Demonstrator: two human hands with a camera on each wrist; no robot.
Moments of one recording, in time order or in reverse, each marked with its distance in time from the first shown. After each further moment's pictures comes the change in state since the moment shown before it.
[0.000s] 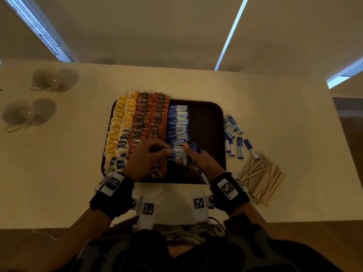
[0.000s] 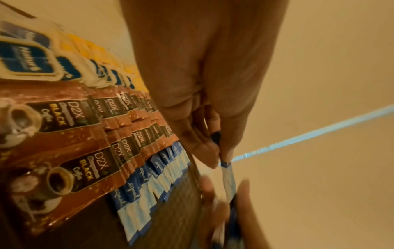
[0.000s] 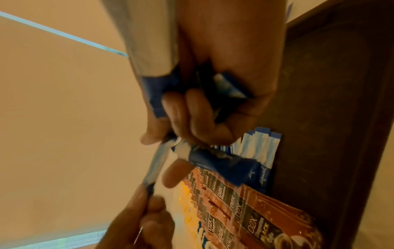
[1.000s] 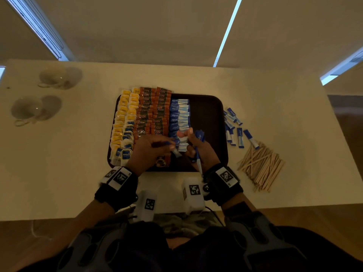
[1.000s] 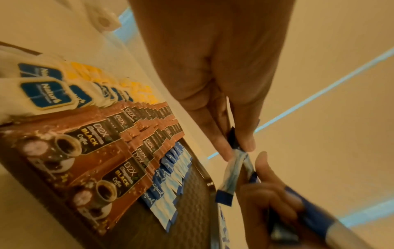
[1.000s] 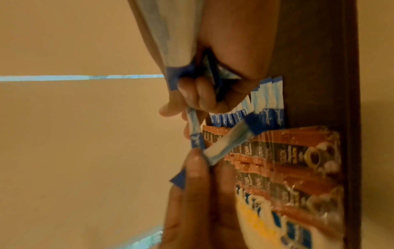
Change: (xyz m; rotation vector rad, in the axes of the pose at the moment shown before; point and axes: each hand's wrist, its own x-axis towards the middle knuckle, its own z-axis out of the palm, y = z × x) left_hand -0.029 -0.011 -0.003 -0.027 -0.016 0.174; right_hand -0.022 0.008 0.038 0.560 0.049 -0.192
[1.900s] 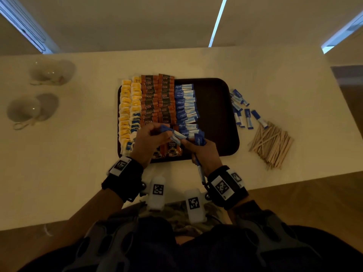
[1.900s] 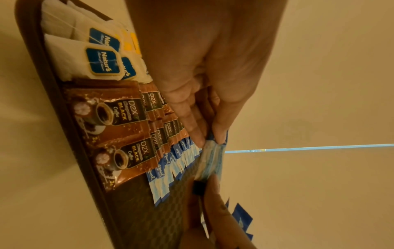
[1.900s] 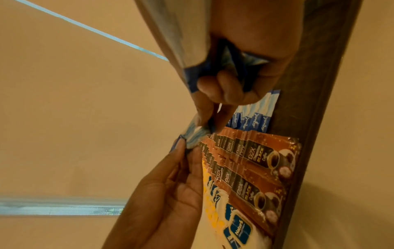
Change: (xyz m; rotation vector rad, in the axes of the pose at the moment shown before) left_hand 0.001 -0.022 -0.031 -0.238 0.069 -0.215; right_hand -0.013 0.053 0.025 -0.355 0.338 -0.056
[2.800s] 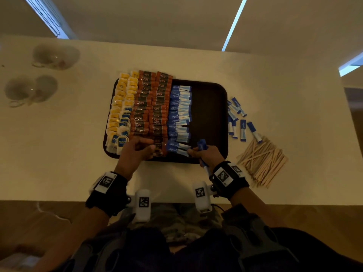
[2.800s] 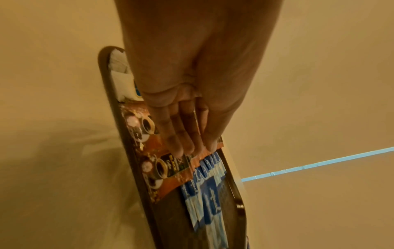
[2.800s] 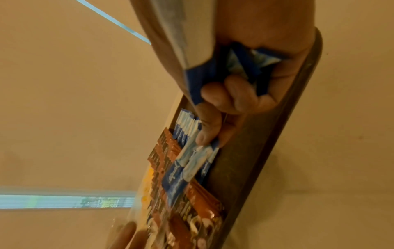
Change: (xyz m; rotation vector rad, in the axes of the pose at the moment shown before) left_hand -0.022 -0.036 0.023 0.004 0.241 -0.154; right_hand 0.064 0.000 -0.083 -0.341 -0.109 0.257
